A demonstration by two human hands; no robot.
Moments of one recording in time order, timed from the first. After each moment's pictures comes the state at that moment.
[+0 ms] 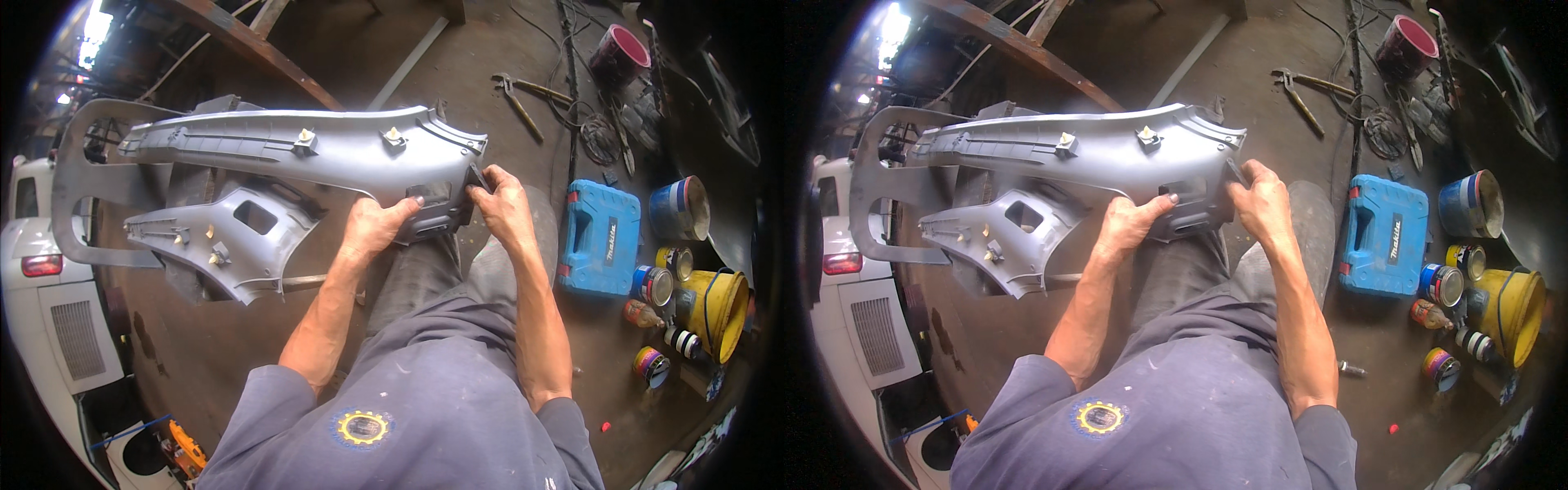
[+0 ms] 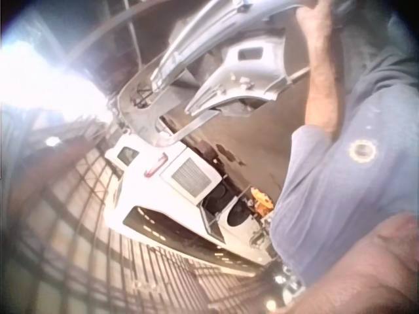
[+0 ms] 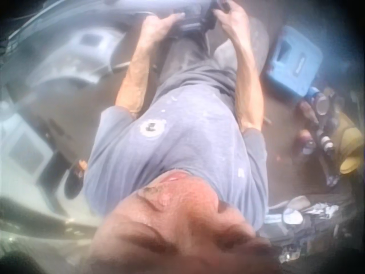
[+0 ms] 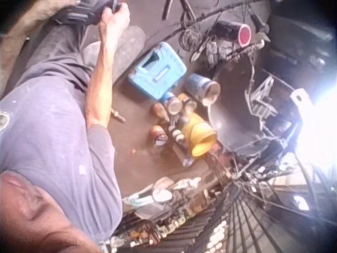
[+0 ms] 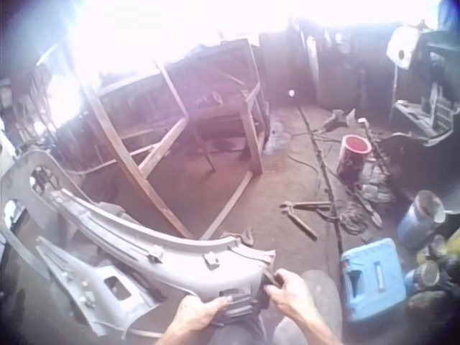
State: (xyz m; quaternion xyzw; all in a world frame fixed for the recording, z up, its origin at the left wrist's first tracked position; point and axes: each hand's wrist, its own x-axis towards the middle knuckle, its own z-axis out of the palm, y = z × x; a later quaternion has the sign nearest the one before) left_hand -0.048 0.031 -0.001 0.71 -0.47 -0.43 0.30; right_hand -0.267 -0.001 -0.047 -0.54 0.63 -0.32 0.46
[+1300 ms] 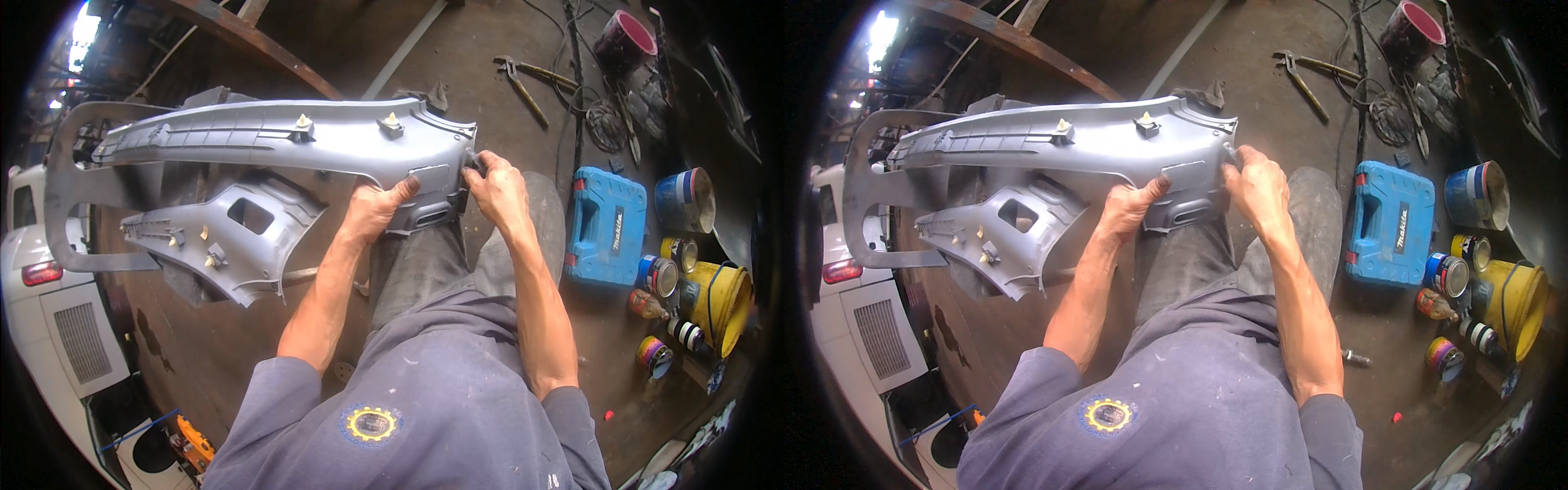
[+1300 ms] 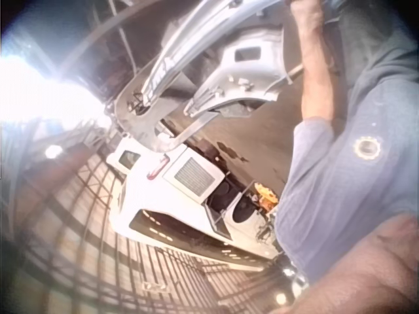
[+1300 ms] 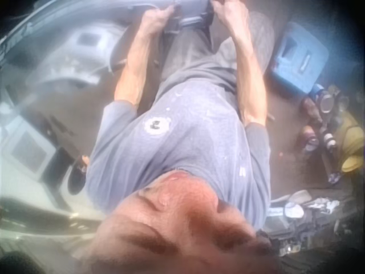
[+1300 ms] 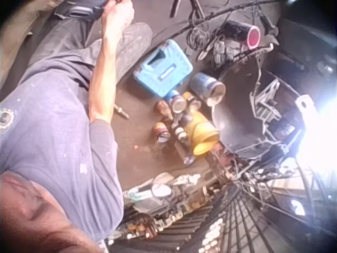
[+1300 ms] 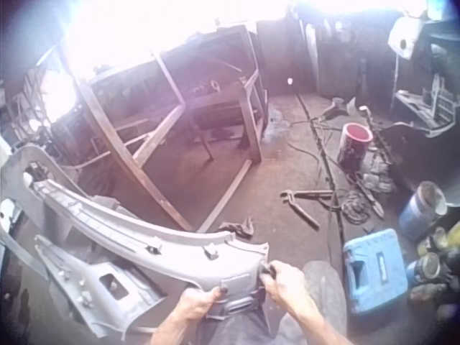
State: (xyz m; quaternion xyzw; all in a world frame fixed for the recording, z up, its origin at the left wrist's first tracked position) left_hand -0.030 0.019 -0.028 0.65 -0.42 -0.55 0.31; right_hand -0.250 -0.012 -0.059 -0.61 0.68 -0.24 0.33
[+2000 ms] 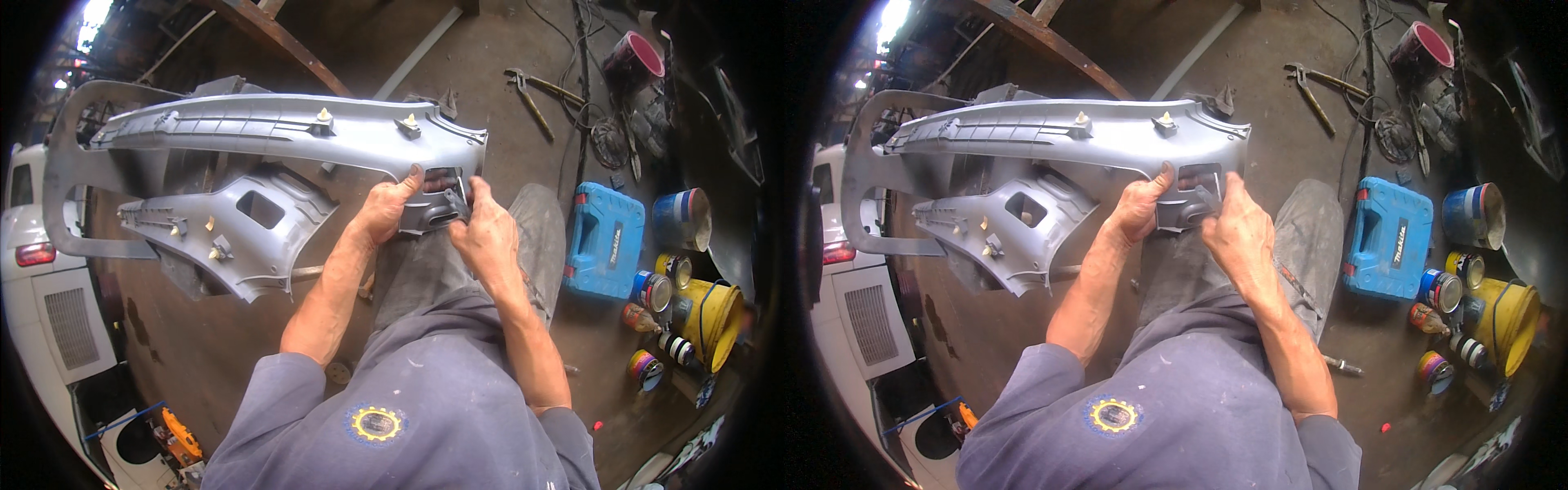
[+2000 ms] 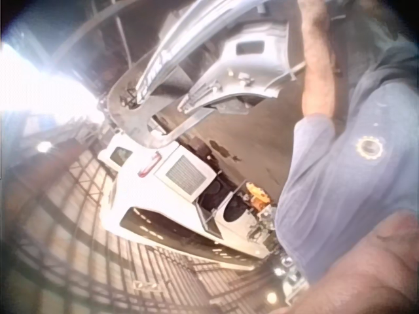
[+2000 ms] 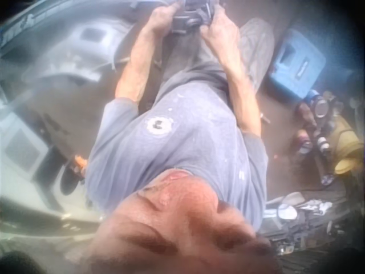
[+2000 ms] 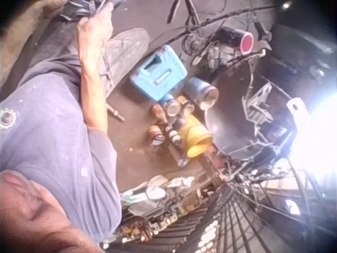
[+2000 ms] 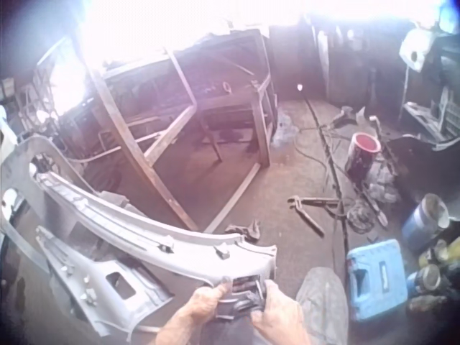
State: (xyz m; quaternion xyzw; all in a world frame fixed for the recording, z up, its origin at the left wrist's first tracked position) left_hand -0.032 0.008 -0.034 0.49 -0.28 -0.74 0.38; right_hand -0.214 0.039 -0.024 -0.63 0.66 -0.25 0.33
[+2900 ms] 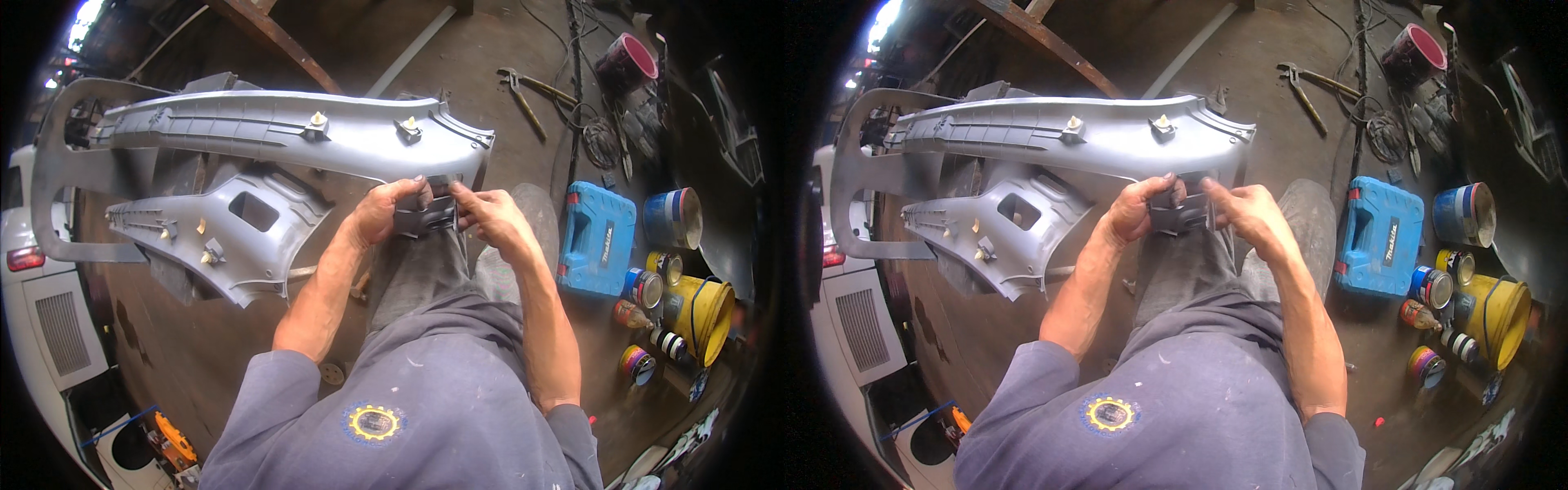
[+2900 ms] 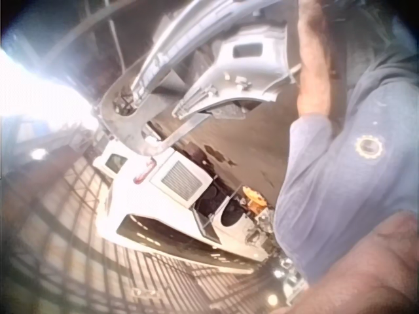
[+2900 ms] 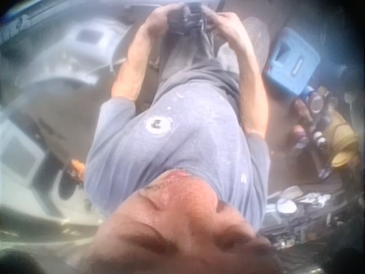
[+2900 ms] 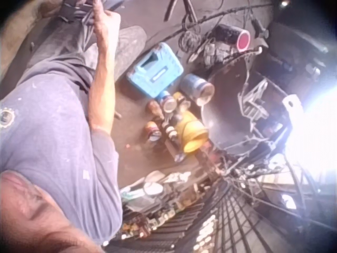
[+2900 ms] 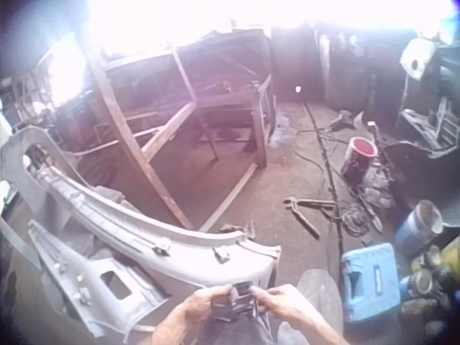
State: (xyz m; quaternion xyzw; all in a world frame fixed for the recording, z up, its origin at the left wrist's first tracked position) left_hand -0.018 0.002 -0.045 0.41 -0.27 -0.81 0.33; right_hand -0.247 0.004 -0.036 -0.41 0.61 -0.20 0.65
